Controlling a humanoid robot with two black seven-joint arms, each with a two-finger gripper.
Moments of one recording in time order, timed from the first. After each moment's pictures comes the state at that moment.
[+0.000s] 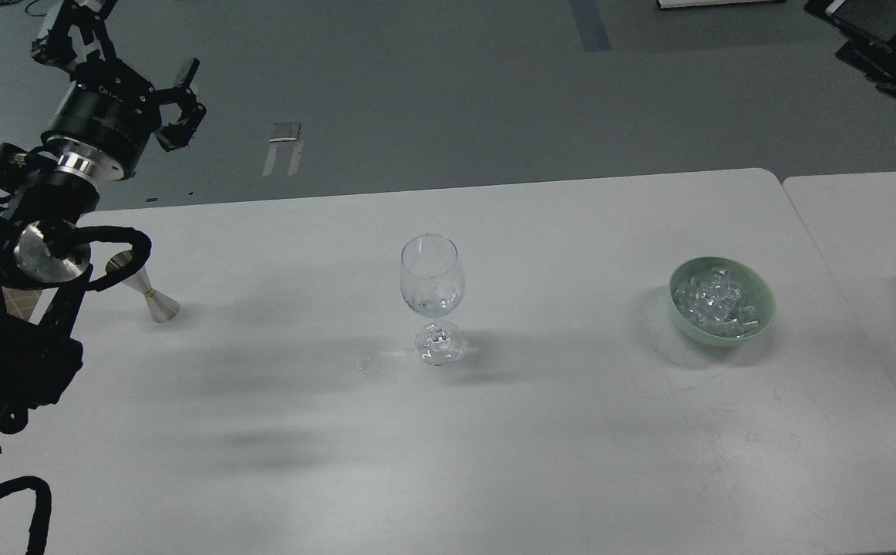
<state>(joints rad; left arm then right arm) -0.63 0.41 -1.30 -1.05 0.36 -0.23 -0.08 0.63 -0.82 1.13 1.29 -1.36 0.32 0.07</state>
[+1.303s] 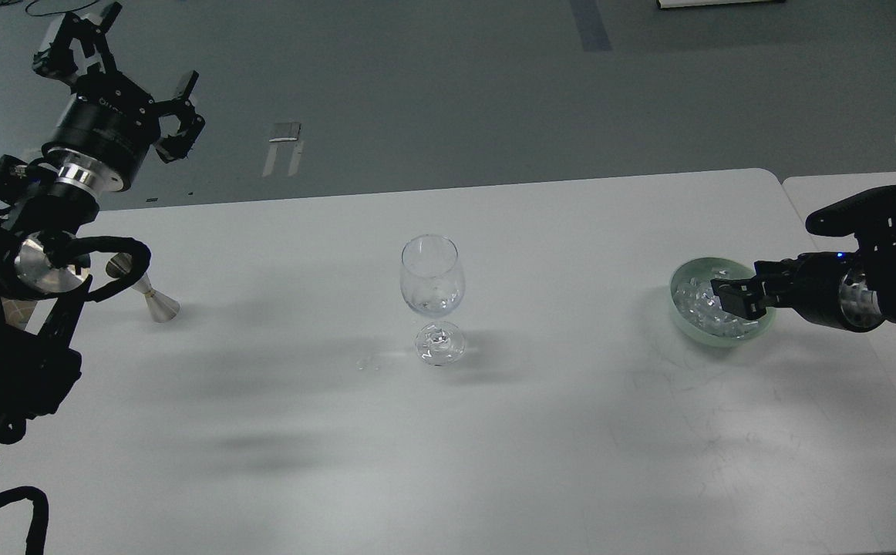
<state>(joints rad) -0.60 0.42 -1.30 -1.05 0.36 -0.23 -0.08 0.59 -0.85 0.64 1.41 -1.89 0.47 -0.02</state>
